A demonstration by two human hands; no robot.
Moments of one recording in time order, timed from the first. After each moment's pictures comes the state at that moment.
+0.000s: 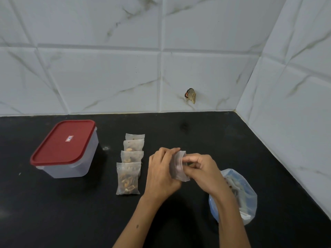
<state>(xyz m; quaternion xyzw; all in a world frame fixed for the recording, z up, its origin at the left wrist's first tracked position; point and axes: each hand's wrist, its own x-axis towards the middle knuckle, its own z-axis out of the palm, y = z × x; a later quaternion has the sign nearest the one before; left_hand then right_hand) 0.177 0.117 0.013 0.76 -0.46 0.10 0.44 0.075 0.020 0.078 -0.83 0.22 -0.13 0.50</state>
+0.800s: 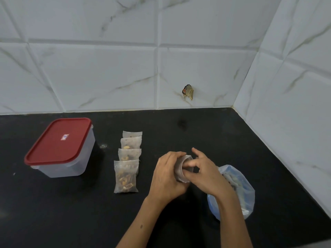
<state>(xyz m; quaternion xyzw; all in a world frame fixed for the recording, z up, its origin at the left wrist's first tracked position) 0.163 0.108 0.003 0.72 -0.48 0.05 0.50 0.067 0.022 0.079 -0.87 0.27 -0.03 0.42</state>
